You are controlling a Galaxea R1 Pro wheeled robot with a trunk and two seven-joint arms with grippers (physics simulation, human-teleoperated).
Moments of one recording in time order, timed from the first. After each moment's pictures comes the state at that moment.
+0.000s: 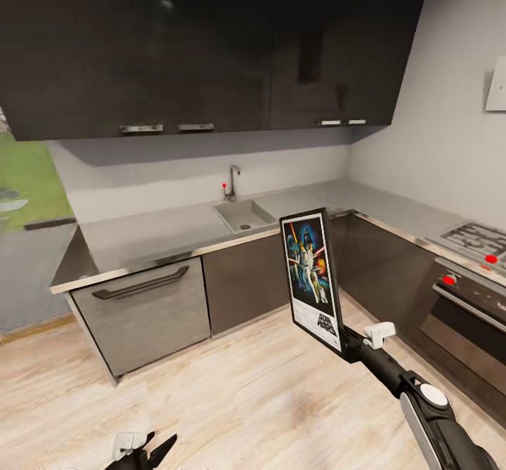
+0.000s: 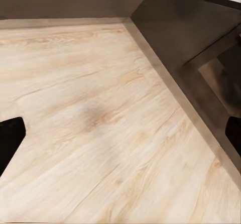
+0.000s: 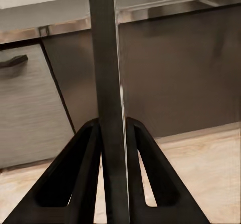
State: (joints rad) left arm -0.42 0.38 -1.48 -0.40 1.85 -0.46 -0.76; right arm -0.28 -0.14 -0.11 -1.17 -0.14 0.03 0.50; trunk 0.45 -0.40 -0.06
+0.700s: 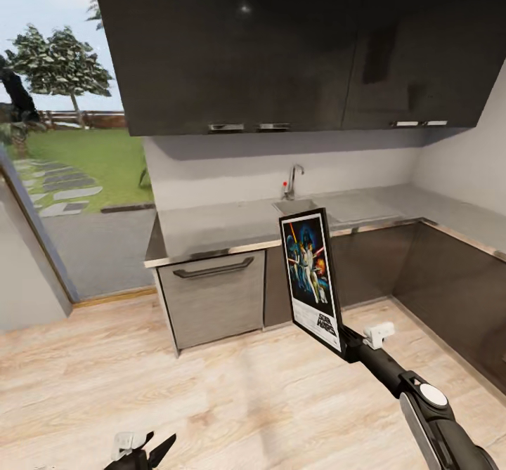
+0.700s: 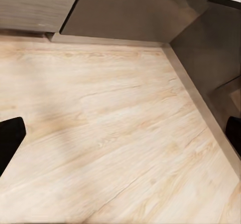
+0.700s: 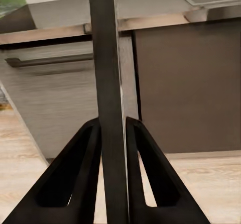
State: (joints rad) left arm -0.42 0.38 -1.48 -0.40 1.85 -0.46 -0.76; right arm -0.28 -0.14 -0.11 -1.17 -0.13 0.03 0.50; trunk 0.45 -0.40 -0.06
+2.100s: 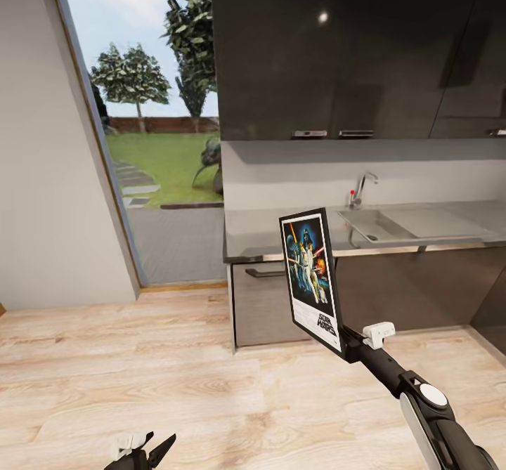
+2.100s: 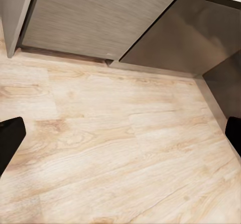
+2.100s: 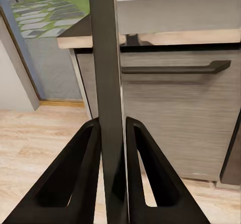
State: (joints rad) left arm -0.42 0.38 -1.48 -0.40 1.85 -0.46 -0.76; right arm -0.28 -0.14 -0.11 -1.17 -0.13 0.03 0.49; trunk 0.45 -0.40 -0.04
